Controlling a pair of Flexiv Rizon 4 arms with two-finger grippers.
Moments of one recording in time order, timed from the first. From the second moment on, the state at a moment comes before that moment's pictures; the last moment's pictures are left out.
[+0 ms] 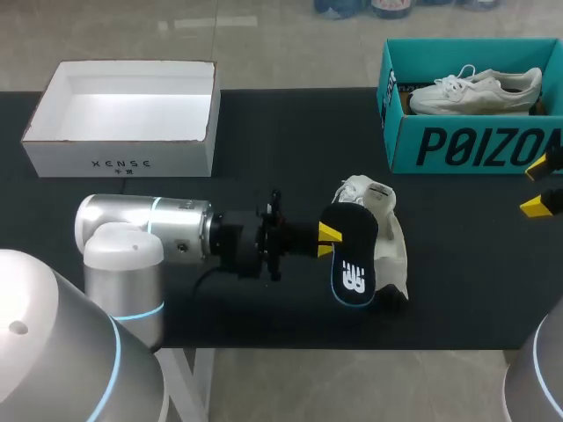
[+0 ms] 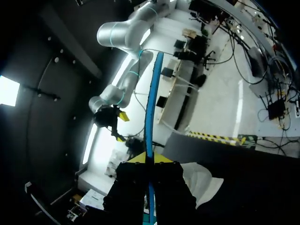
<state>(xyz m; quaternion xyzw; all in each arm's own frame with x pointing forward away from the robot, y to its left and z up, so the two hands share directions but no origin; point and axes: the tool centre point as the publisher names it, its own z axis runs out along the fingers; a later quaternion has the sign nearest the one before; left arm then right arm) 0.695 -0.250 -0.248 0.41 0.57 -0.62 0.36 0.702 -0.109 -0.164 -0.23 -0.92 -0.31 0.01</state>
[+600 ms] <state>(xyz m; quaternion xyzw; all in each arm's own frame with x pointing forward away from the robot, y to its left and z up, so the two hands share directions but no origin) 0.692 -0.286 -0.277 0.37 0.58 -0.67 0.28 0.702 -0.110 -0.164 -0.23 -0.92 -0.31 0.01</state>
